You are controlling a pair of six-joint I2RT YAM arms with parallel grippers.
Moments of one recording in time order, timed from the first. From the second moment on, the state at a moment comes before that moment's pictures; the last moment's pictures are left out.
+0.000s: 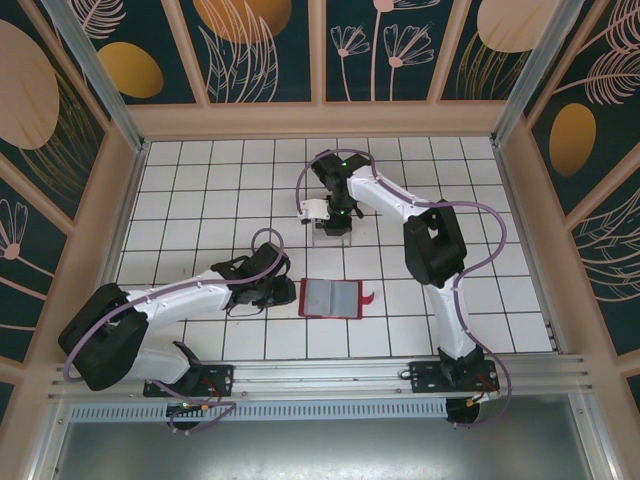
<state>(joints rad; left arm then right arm) -0.79 1.37 0.65 -0.38 0.10 -0.90 0.64 2.19 1.90 -1.13 -0.12 -1.01</state>
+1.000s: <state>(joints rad) -0.79 1.36 0.65 -0.38 0.09 -0.90 0.65 2.04 1.72 -0.84 0.11 -0.94</state>
